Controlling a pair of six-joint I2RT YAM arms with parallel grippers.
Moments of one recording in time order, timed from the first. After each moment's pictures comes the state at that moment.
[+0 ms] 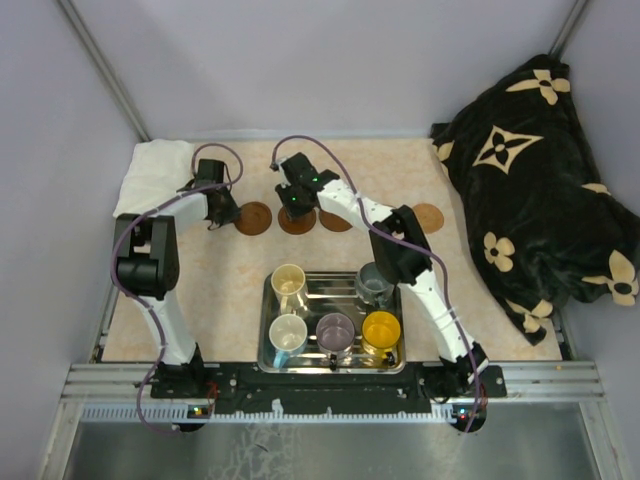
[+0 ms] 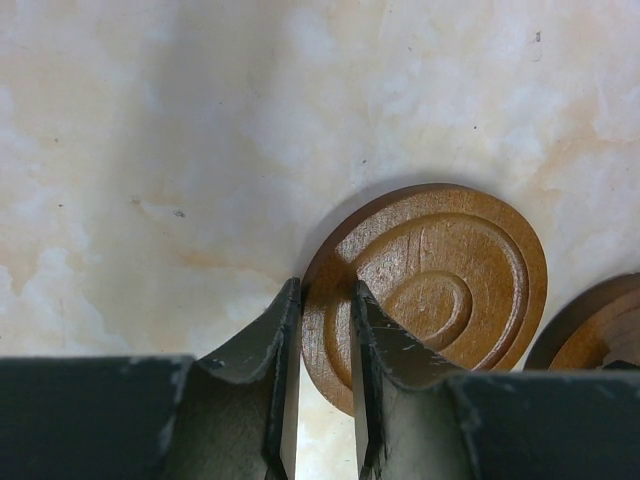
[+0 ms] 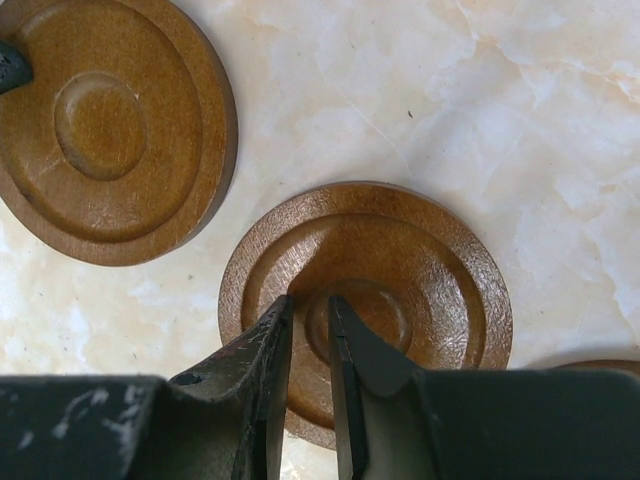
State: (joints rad) left arm -0.11 1.94 1.26 -0.28 -0.09 -0.55; right arm 0.71 2.50 2.20 -0.59 -0.10 0.14
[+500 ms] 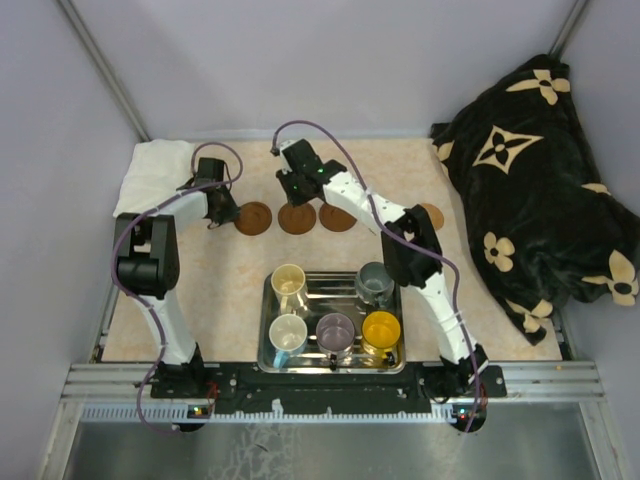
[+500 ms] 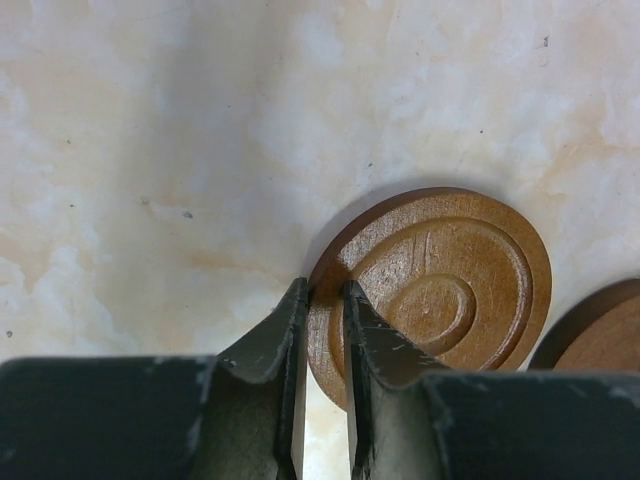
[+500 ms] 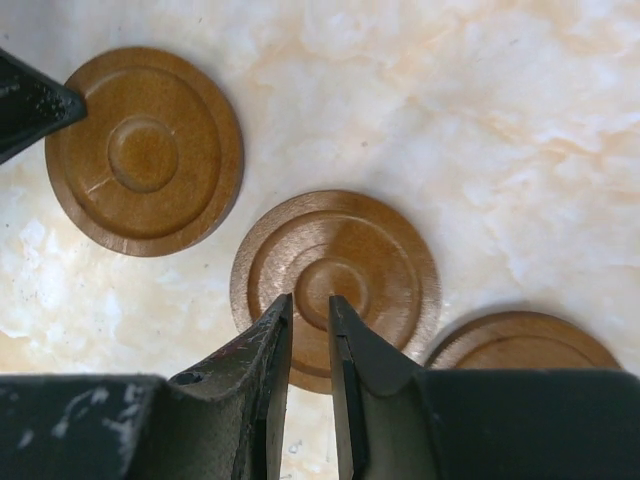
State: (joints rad) left arm -0.11 1.94 1.28 -0.31 -0.10 -0.55; right arm 0.71 2.39 2.17 -0.59 -0.05 0.11
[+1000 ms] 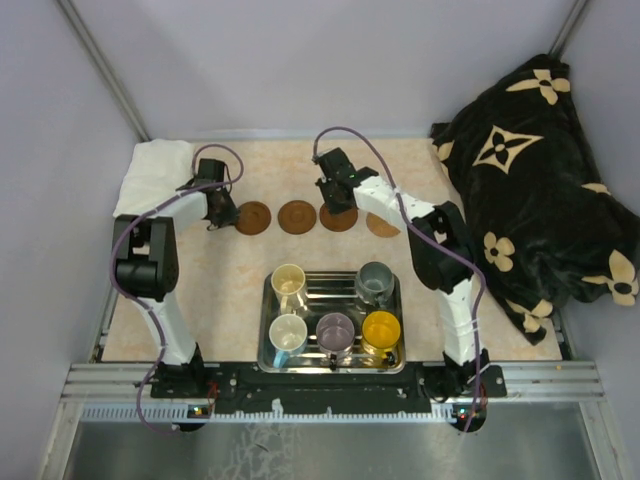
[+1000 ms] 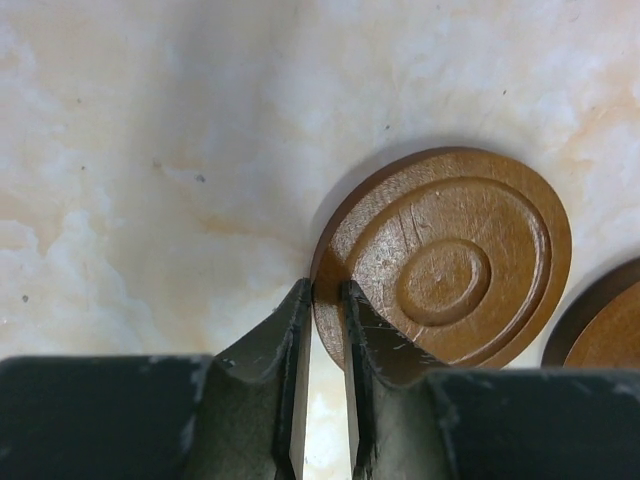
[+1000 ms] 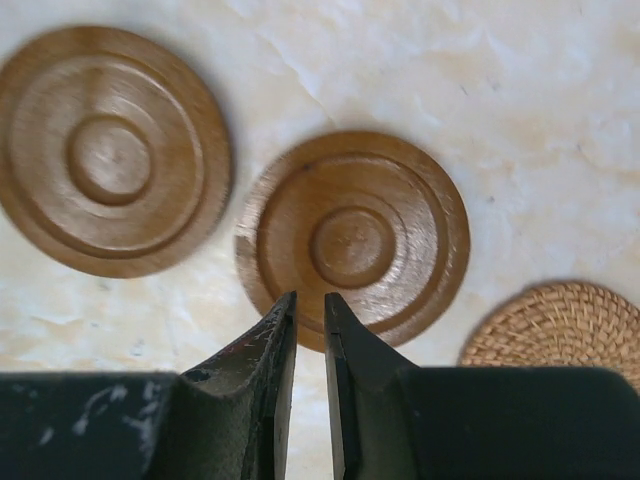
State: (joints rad) left arm -0.11 1.92 1.28 -0.36 -0.11 -0.53; right arm 0.62 2.13 1.76 -0.54 0.11 0.12
